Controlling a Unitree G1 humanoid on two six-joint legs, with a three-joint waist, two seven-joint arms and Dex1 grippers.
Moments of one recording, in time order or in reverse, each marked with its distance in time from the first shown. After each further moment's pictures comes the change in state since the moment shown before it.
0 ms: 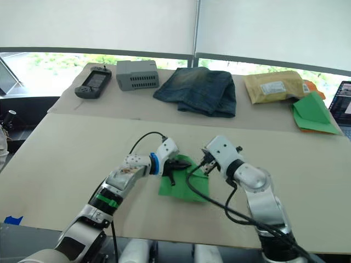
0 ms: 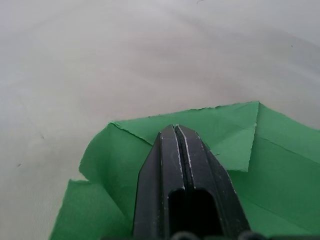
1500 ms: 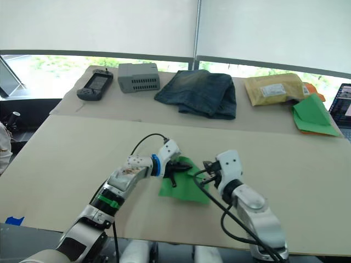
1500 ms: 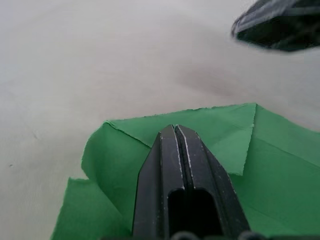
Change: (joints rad) left arm 0.003 0.003 -0.010 -0.011 0.010 0.039 -0.001; right arm 0.216 0.115 0.008 -0.085 0.252 0.031 -0.225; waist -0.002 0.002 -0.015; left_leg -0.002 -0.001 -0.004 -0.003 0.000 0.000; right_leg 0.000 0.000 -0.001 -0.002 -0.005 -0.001
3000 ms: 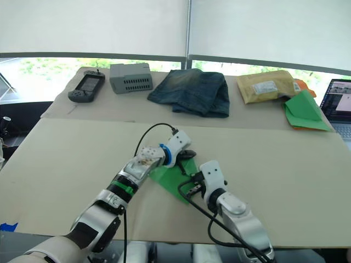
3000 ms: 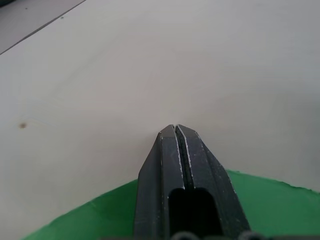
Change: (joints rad) left arm -0.176 -0.090 0.020 0.262 0.108 -0.124 0.209; right arm 0.029 -0.005 0.109 0.011 -0.019 0.020 -0.049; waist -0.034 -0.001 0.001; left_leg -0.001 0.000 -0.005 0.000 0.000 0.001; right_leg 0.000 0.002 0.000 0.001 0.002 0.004
